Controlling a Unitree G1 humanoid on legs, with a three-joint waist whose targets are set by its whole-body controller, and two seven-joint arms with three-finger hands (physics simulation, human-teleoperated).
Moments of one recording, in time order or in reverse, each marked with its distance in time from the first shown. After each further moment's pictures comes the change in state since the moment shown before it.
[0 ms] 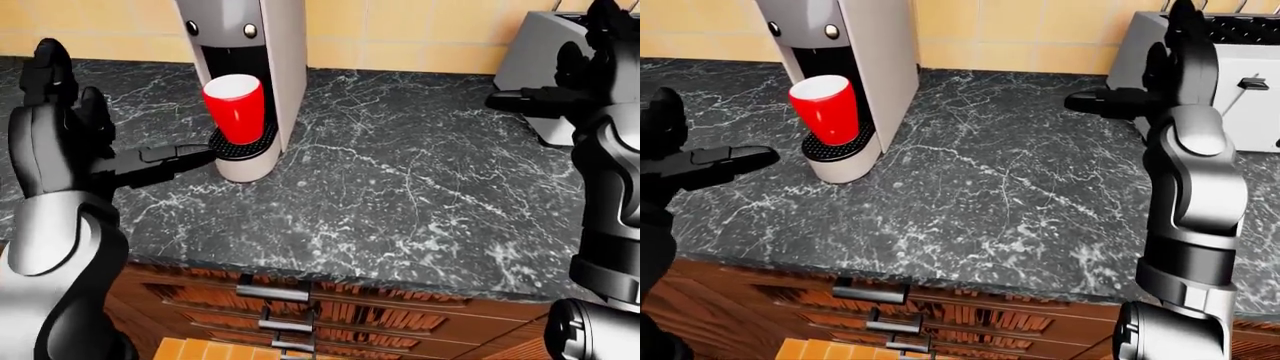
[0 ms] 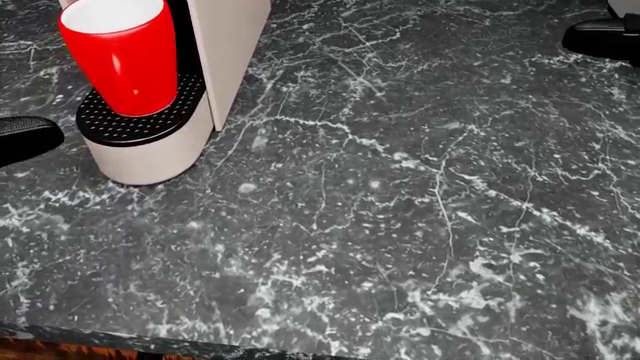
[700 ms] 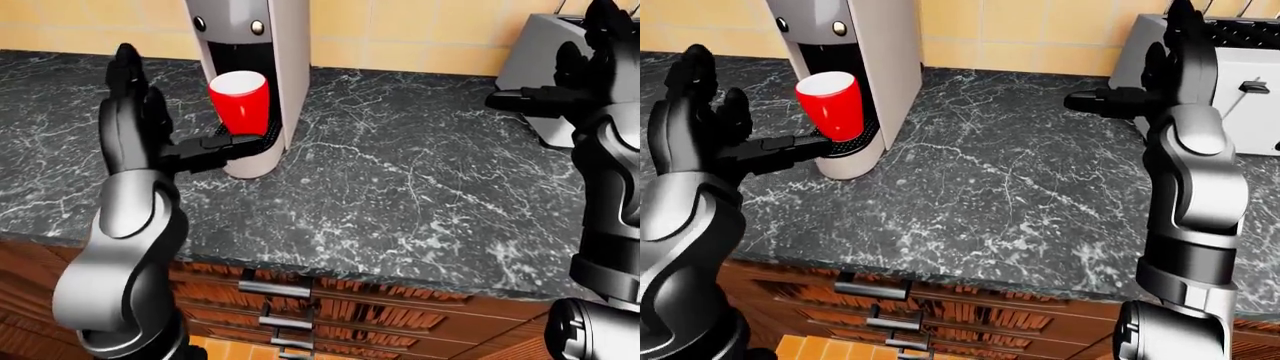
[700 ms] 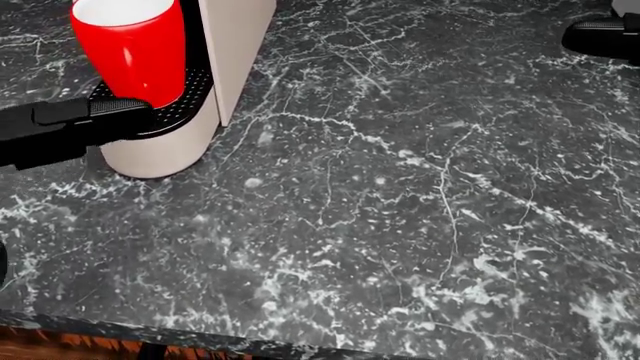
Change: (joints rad) left arm -0.096 -0.169 -0.172 0.112 0.166 -0.034 0.007; right arm -0.003 -0.002 0.001 0.004 0.008 0.002 0.002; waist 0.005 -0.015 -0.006
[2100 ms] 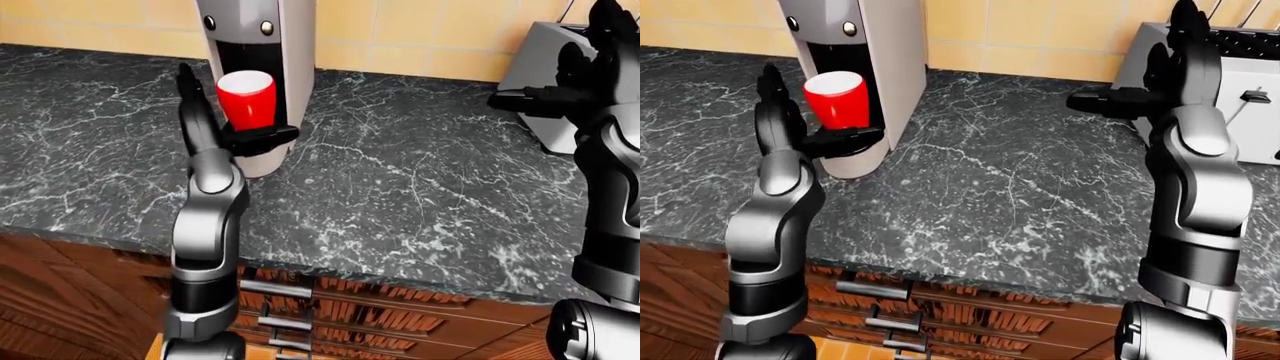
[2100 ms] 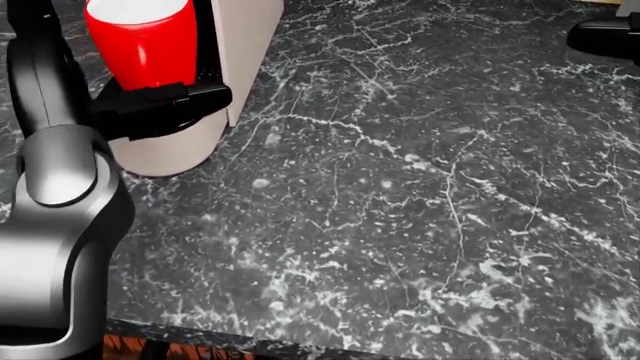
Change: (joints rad) left arm -0.107 -0.168 -0.125 0.490 0.237 -0.315 0.077; right arm 0.005 -0.007 -0.007 0.002 0.018 -0.003 -0.004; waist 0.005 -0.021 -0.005
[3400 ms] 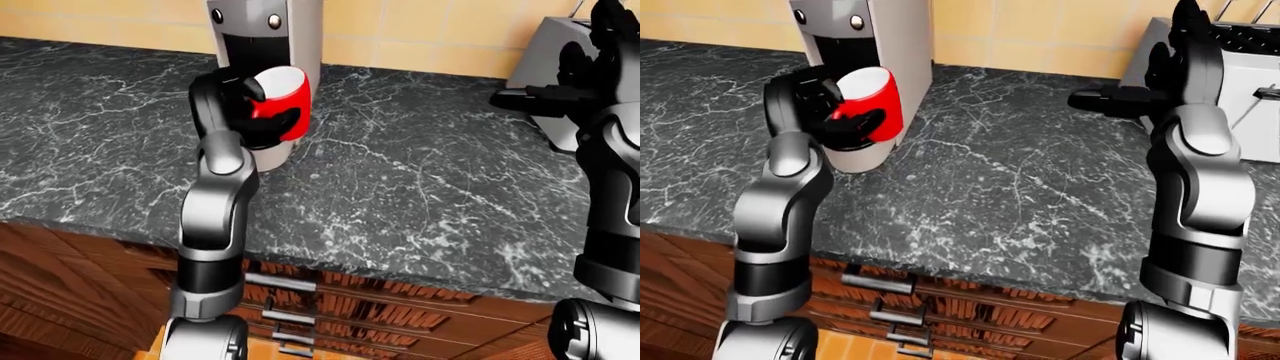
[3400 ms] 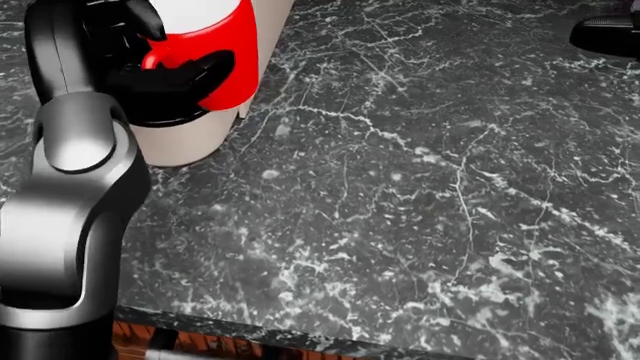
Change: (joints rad) left arm -0.098 0.008 -0.029 0.085 -0.026 -0.012 0.029; right arm -0.003 -0.007 0.000 0.008 0.009 -0.002 -0.002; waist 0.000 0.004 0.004
